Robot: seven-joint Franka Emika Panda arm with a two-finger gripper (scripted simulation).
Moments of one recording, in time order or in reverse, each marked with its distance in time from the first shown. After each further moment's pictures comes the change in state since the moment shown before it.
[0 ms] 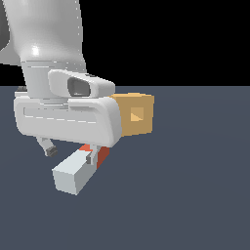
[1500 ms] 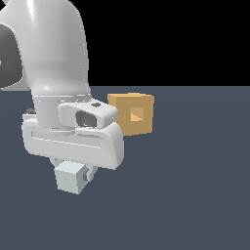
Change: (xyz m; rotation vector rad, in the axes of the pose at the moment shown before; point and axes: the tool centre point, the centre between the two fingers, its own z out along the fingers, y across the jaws) arm 0.002 0.004 0.043 0.002 0.000 -0.013
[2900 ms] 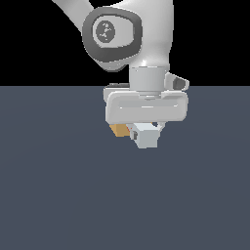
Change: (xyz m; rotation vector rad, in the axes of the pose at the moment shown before) arm 0.128 0.125 -0.047 0.000 -0.001 -0.453
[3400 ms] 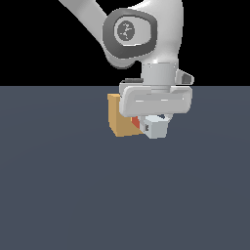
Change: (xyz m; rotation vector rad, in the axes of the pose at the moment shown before) arm 0.028 0.037 -0.011 0.001 0.001 -0.115
